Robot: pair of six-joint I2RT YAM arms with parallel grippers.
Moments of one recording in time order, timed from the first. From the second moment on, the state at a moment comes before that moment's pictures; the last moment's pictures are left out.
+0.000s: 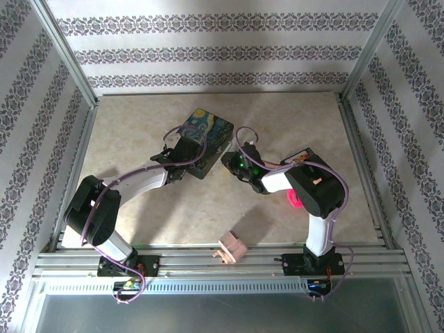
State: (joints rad) left arm -0.54 1.60 0.98 -0.35 -0.37 -0.74; right arm 0.57 1.91 0.81 0.58 -0.11 1.21
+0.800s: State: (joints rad) left arm -0.53 1.57 0.96 -0.35 -0.37 -0.74; right arm 0.56 1.62 0.74 0.33 -0.04 1.04
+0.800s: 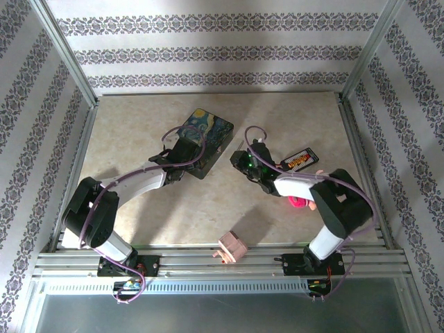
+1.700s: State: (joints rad) left arm -0.49 1.50 0.91 -0.39 -0.34 -0.72; right arm 0.58 1.45 0.89 -0.74 0.18 0.69
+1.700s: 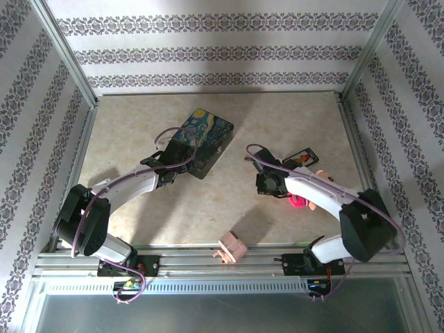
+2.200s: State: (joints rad) left arm -0.49 1.50 0.91 -0.39 -0.33 -0.72; right arm 0.64 1.81 1.12 -0.79 0.16 0.63
